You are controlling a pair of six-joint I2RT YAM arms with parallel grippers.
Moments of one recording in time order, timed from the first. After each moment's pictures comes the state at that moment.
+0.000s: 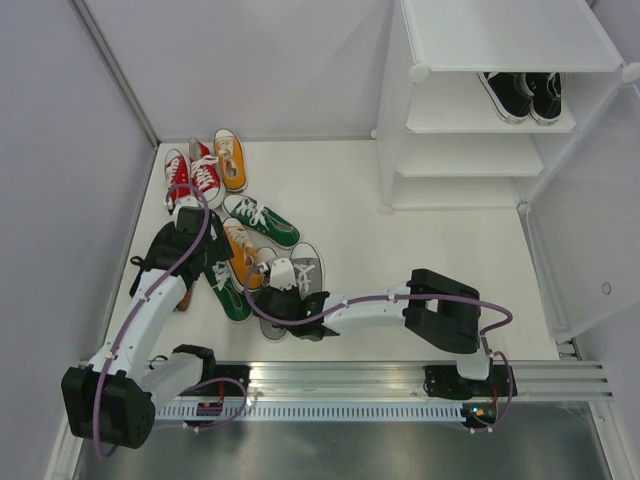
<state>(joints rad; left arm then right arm) -0.17 1.02 0.82 -0.69 -0.37 -0.44 1.34 1.96 1.25 -0.19 0.56 0.77</state>
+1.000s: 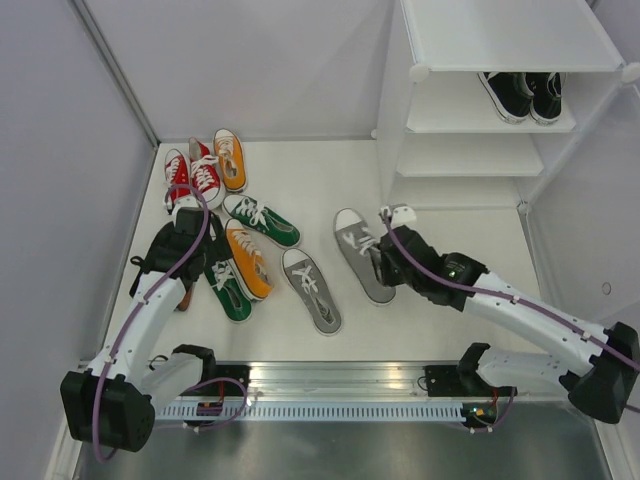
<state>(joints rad) -0.17 1.01 0.82 -0.68 -0.37 -0.42 0.96 1.12 0.95 -0.62 0.36 0.53</state>
